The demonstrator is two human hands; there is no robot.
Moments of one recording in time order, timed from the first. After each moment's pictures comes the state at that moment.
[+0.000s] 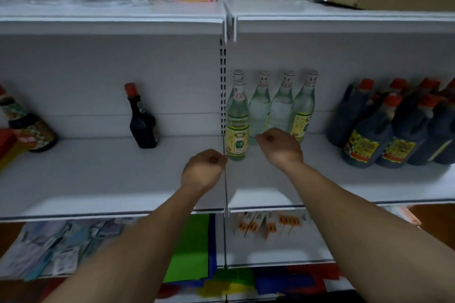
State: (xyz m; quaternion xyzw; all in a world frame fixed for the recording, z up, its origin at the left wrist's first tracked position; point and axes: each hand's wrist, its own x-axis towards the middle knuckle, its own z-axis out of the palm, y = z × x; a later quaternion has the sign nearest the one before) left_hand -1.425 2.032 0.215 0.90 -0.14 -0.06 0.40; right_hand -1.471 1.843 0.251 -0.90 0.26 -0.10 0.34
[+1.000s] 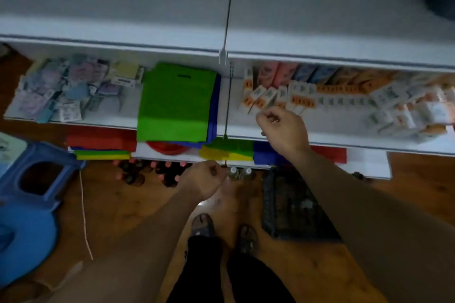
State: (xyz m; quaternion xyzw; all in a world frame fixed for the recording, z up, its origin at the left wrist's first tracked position) left_hand -1.631 2.092 -0.050 0.89 -0.02 -0.35 0.28; right_hand -1.620 1.881 0.019 -0.88 0.21 0.02 0.43
